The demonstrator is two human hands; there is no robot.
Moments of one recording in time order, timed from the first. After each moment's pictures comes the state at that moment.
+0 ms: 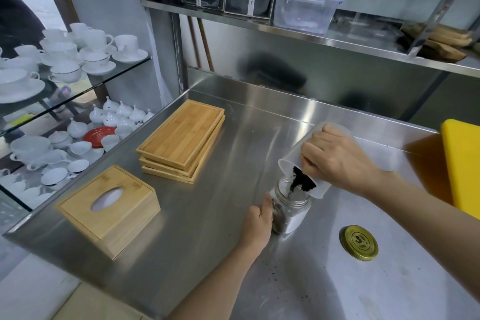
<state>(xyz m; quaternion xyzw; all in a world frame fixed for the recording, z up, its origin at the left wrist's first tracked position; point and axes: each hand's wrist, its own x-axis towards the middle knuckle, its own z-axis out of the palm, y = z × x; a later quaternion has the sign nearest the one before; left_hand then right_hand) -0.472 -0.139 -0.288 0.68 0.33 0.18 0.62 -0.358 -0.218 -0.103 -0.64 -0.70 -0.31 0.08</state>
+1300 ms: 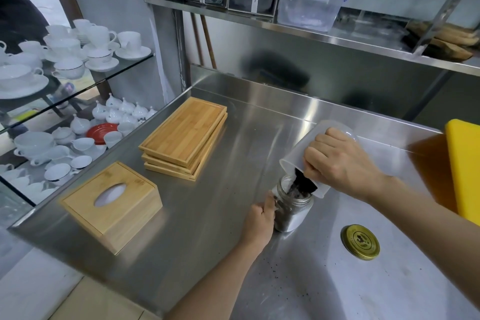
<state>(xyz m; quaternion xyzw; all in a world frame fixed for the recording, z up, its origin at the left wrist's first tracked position) -0.471 -0.140 -0.292 0.70 0.32 0.19 0.61 -0.359 -0.222 -0.110 -0.60 -0.71 -0.35 0.07</state>
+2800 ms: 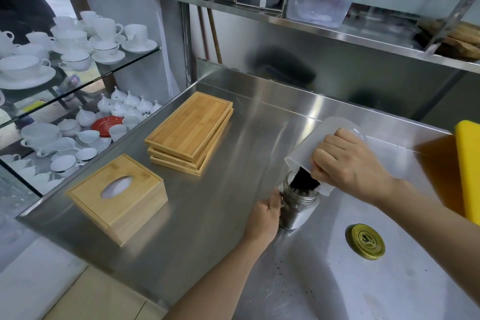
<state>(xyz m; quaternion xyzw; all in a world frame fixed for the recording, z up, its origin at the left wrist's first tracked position) -0.467 -0.138 -0.303 0.70 0.32 0.18 0.61 -0.360 -0.225 -0.117 -0.61 -0.72 -0.34 0.06</state>
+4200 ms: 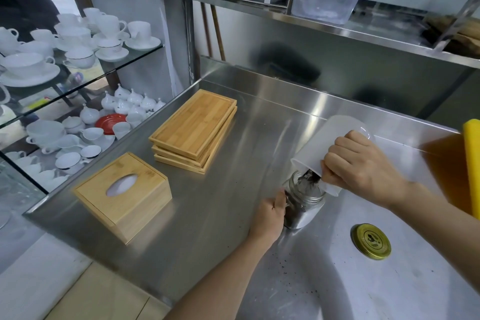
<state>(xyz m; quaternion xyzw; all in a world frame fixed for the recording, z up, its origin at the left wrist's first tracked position) -0.468 -0.139 -0.297 0.70 0.33 0.20 0.61 -0.354 -0.231 -0.121 -0.57 -0.74 -0.34 0.07</state>
